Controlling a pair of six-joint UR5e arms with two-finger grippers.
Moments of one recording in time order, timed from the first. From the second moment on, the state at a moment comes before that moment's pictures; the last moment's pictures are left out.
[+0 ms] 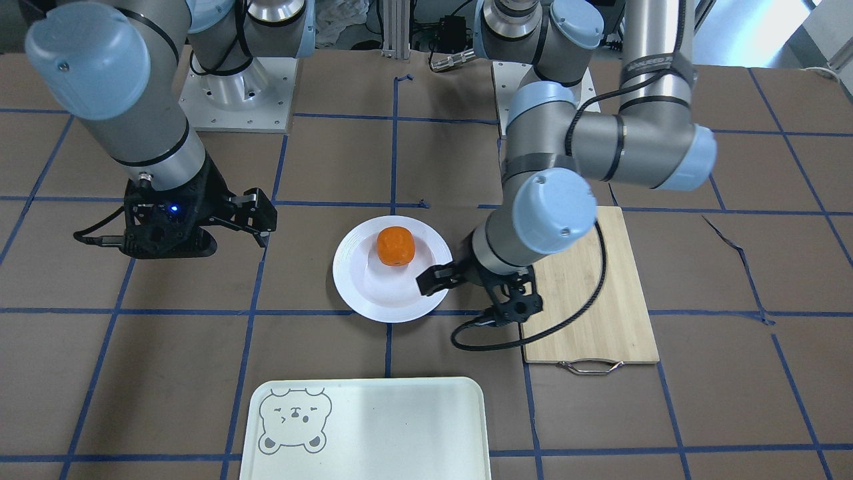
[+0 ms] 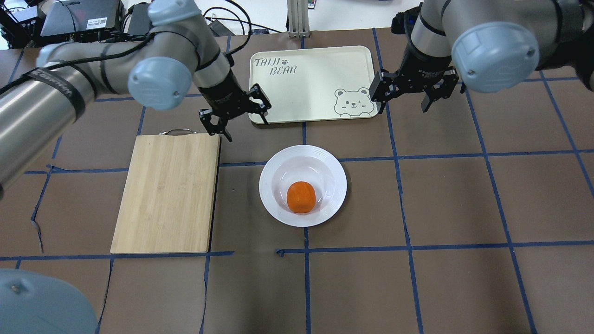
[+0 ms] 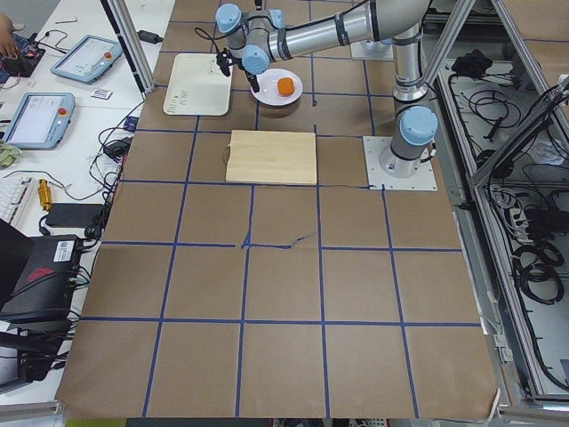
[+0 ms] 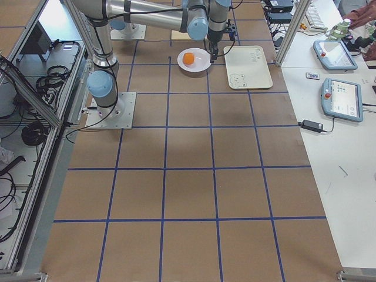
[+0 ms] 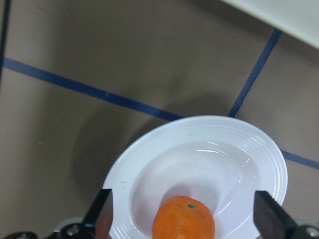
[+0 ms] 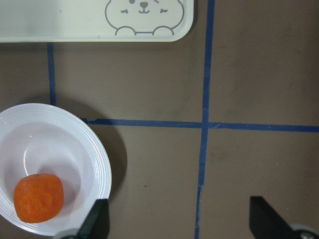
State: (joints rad) left arm -1.61 -1.93 -1.55 -1.40 1.35 -0.35; right arm 1.60 -1.39 1.64 -1.79 -1.47 0.00
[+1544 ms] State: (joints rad) left arm -1.56 -1.56 -1.56 -1.47 1.58 -0.08; right arm 1.61 -1.24 2.16 -2.56 -1.10 0.29
